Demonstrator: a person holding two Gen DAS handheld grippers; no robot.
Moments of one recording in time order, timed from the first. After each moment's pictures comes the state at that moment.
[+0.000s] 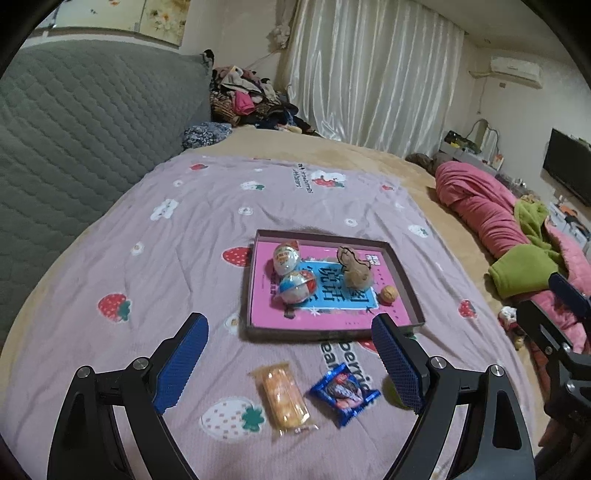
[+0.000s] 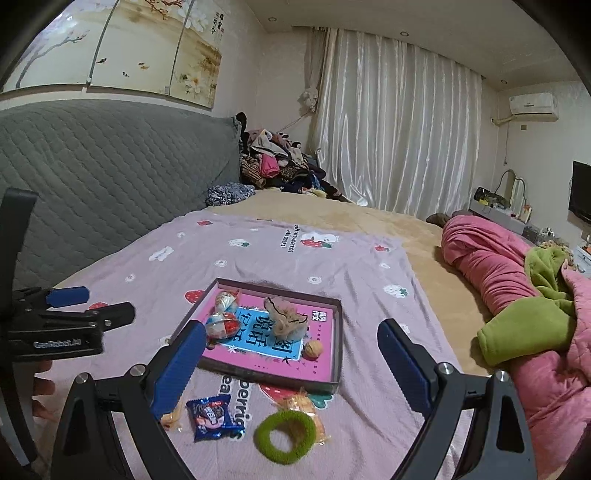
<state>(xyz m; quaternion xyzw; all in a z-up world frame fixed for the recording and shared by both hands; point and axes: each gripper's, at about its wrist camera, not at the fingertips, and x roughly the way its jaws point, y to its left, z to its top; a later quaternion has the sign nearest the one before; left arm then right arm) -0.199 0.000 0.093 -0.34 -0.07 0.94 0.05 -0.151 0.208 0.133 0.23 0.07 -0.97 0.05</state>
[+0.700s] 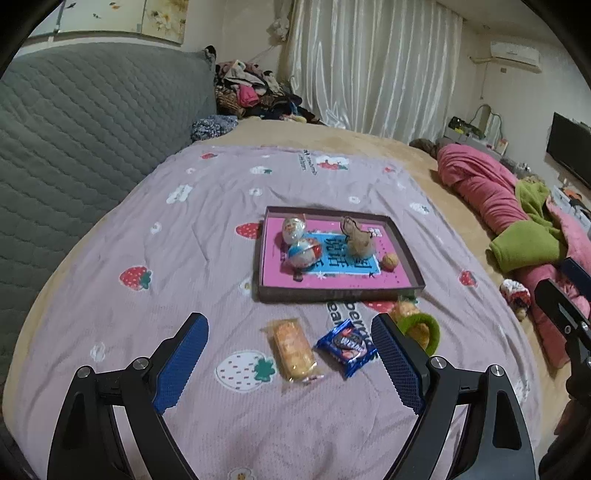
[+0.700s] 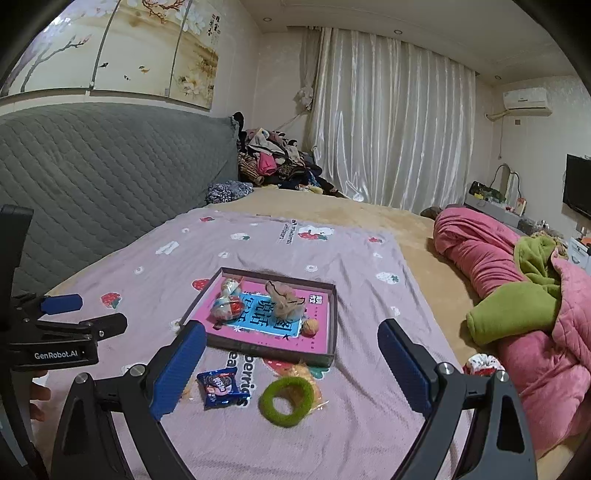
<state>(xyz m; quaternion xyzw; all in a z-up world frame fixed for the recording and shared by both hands) -0.145 0.004 0.087 -0.36 -0.04 0.93 0.03 -0.099 0.217 0.134 0.24 0.06 -0.97 0.05</state>
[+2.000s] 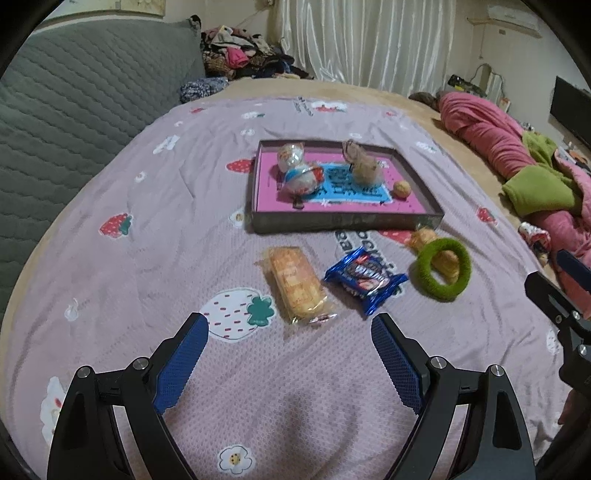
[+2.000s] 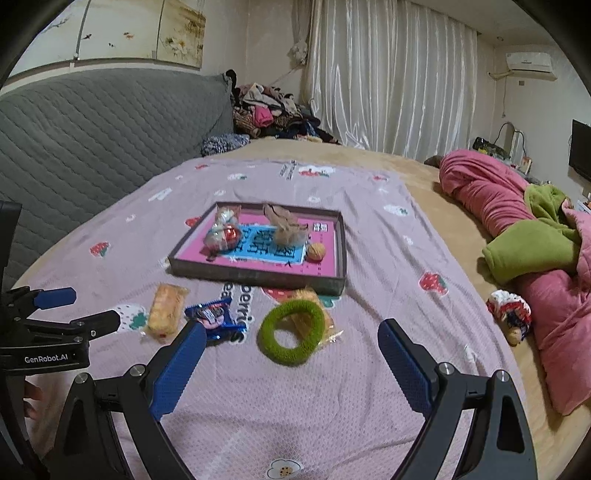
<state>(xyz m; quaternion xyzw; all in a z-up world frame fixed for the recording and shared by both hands) -0.147 0.018 -0.001 -0.43 -0.01 0.90 0.03 -0.104 0.226 0.045 0.33 0.04 -0.94 0.04</state>
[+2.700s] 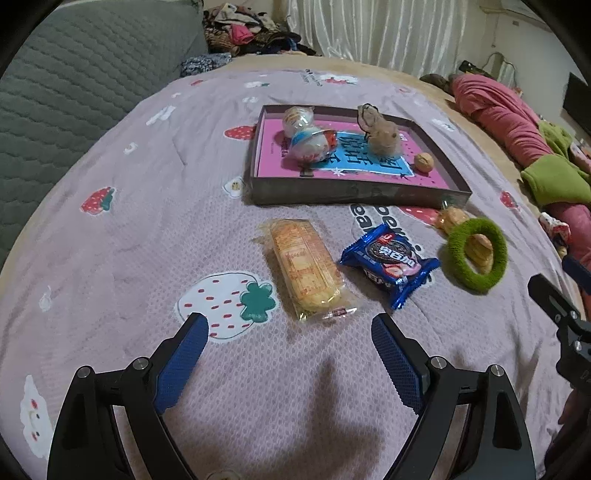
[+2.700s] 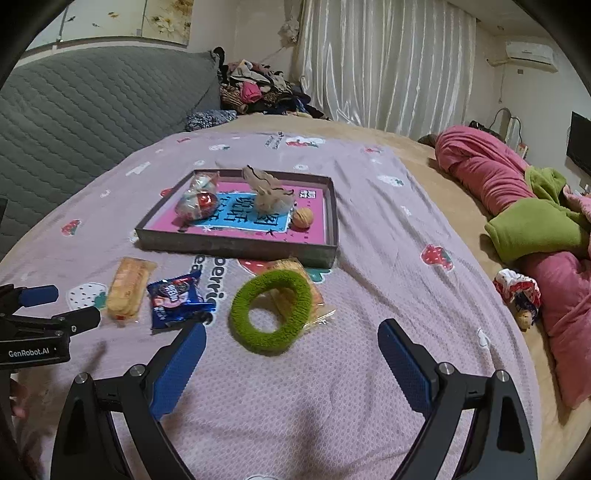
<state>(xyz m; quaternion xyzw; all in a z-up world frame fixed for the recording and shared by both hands) -0.180 0.021 -0.045 -0.47 -0.01 0.88 0.02 -0.137 0.237 -0.003 0.37 0.04 -0.93 0.02</state>
